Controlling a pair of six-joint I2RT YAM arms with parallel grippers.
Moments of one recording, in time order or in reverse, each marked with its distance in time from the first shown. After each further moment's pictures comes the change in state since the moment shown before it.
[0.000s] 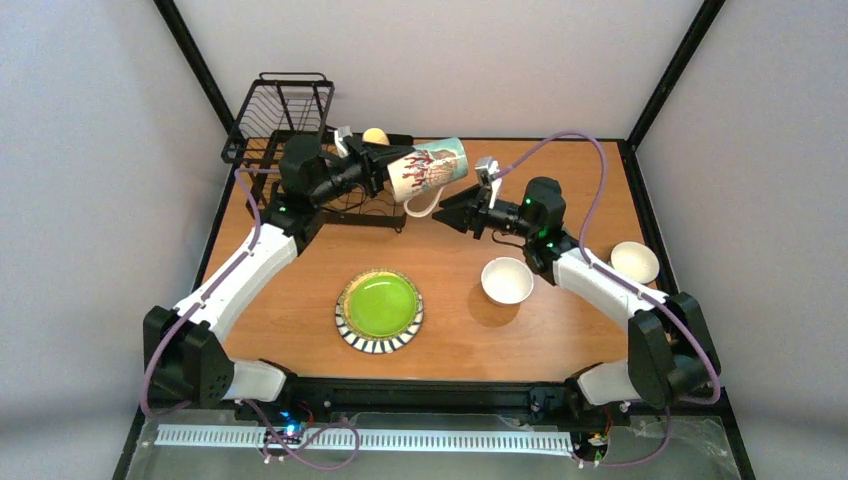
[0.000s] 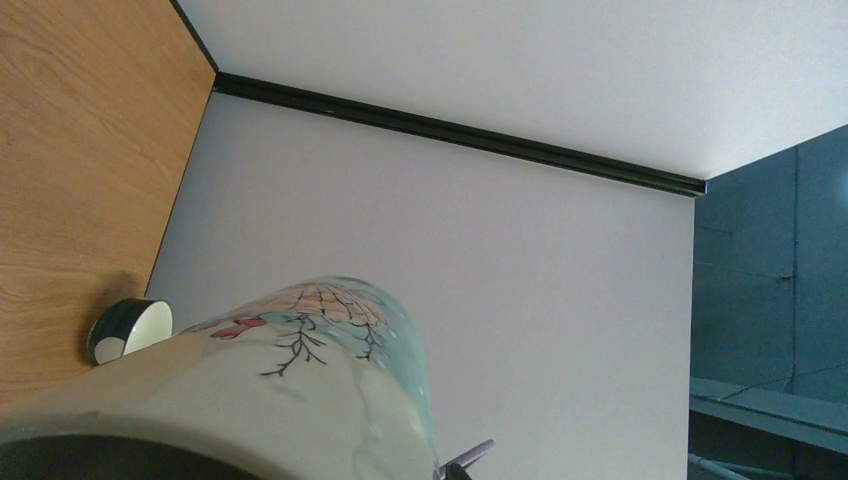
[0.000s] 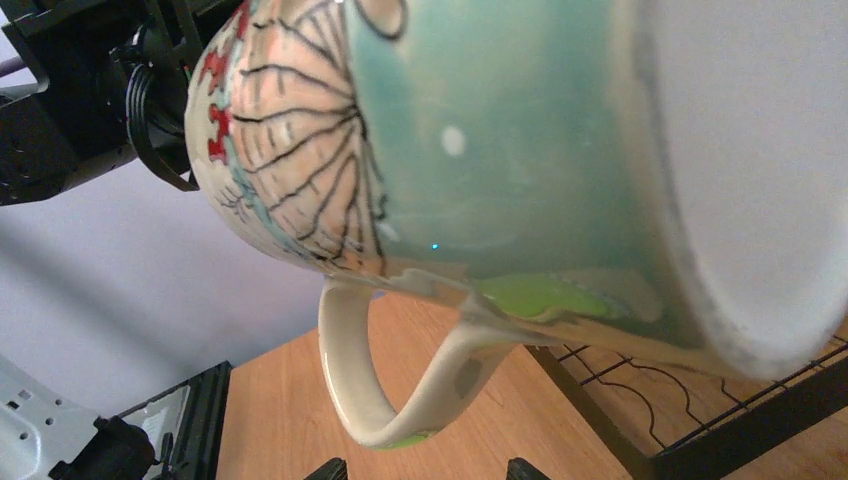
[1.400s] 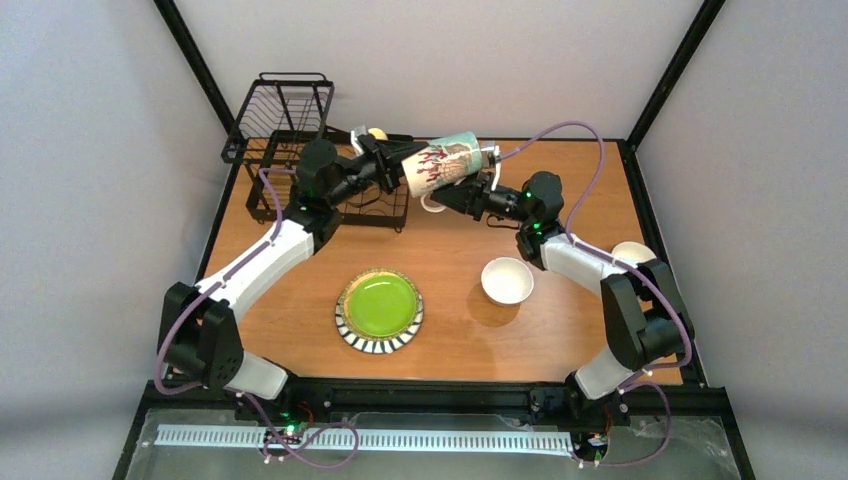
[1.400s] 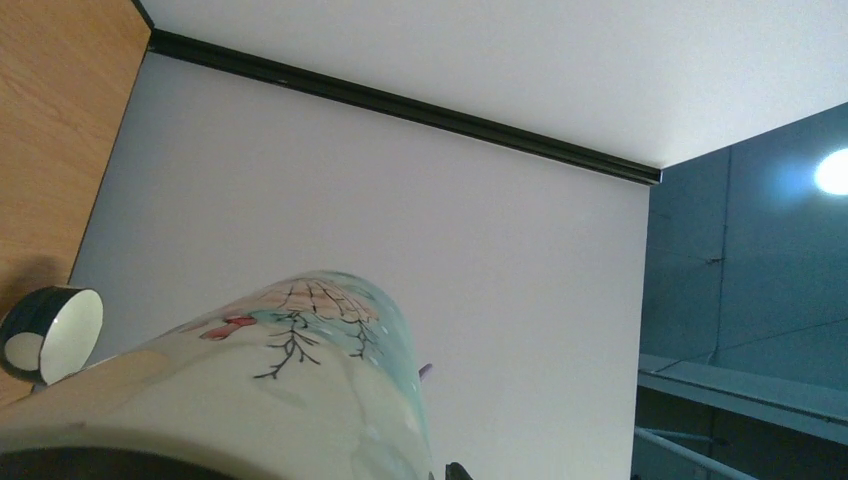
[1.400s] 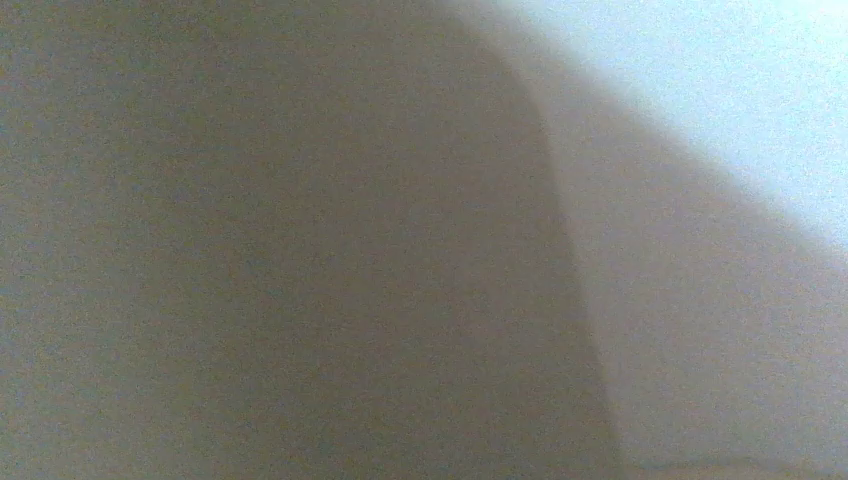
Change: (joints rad) left arm -0.047 0.097 -0.029 0.232 -0.006 -0.116; right arm -0.037 0.200 0.060 0.374 -0.116 0.331
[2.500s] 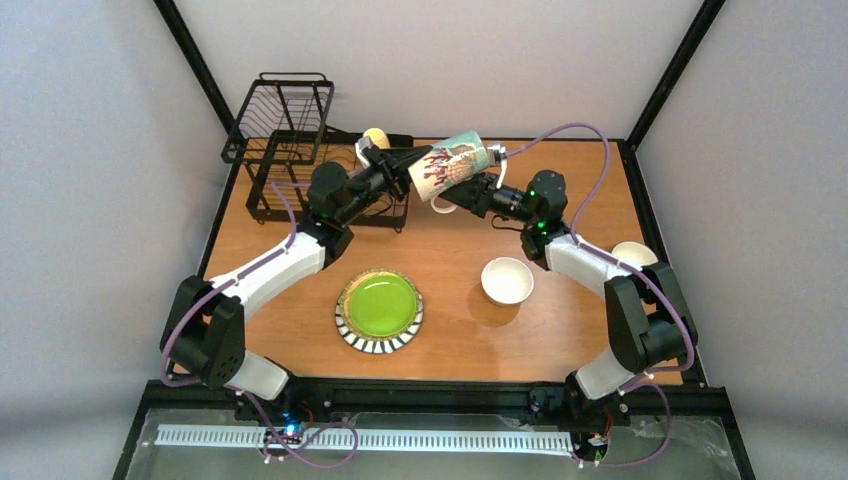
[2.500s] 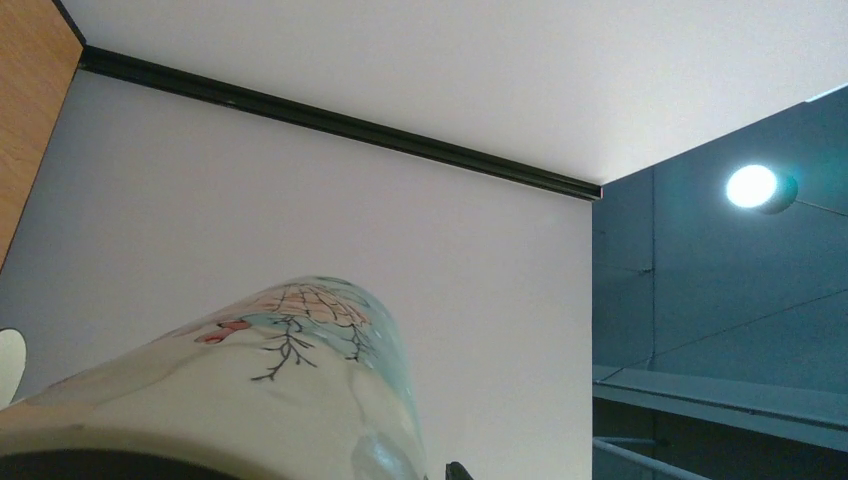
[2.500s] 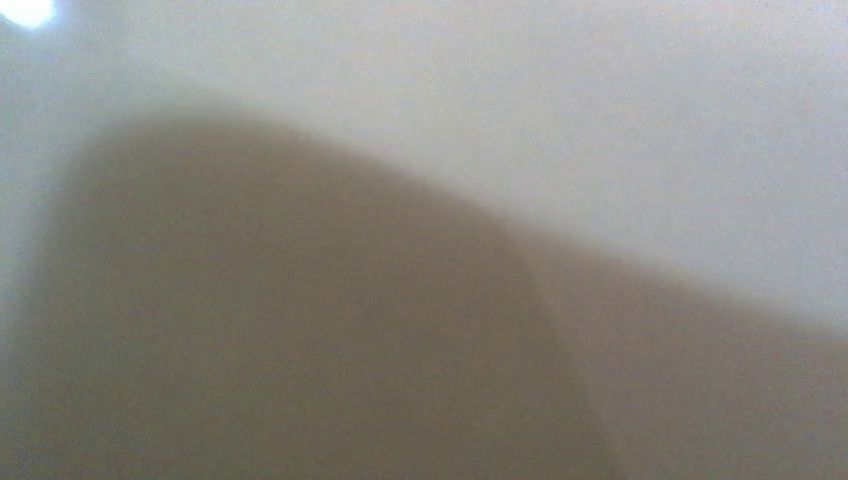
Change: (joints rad) left arm -0.073 0.025 -0.128 0.267 -0.168 -0.064; right arm -0.031 -0.011 -0.012 -0.049 0.038 0.080
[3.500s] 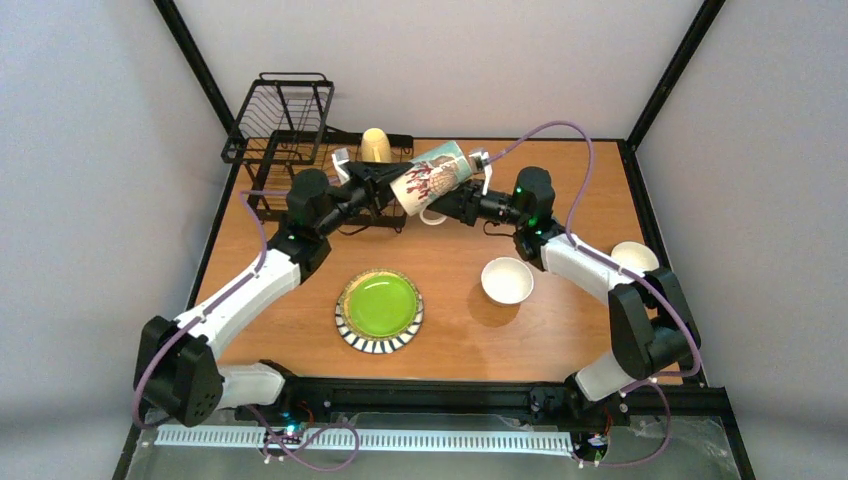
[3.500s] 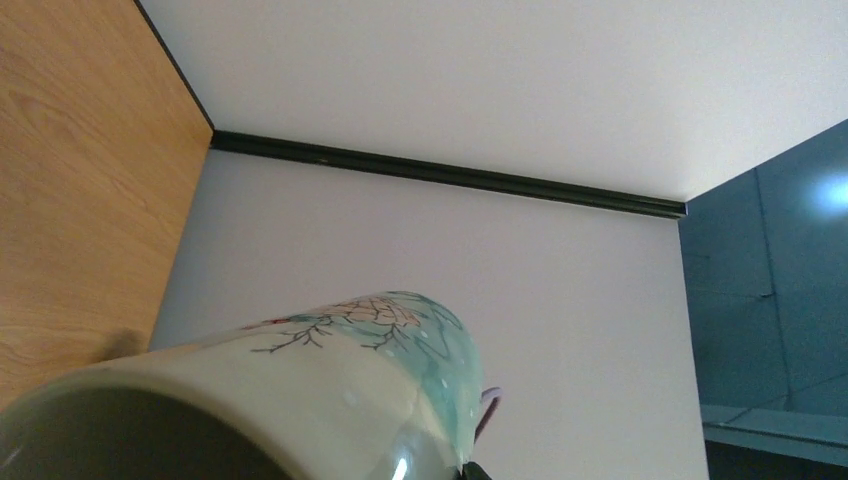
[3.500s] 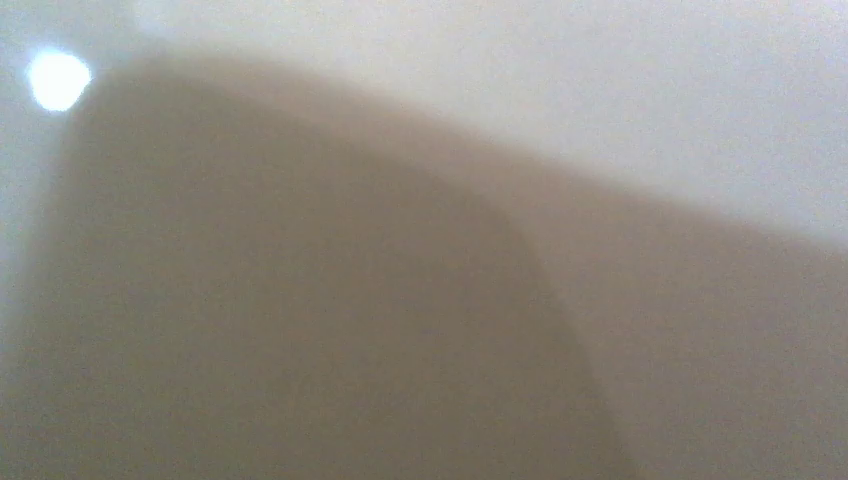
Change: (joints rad) left arm 0.052 -0.195 -0.076 -0.296 -0.040 0.203; right arm 0.056 -0.040 0.030 -0.219 0.000 -0.140
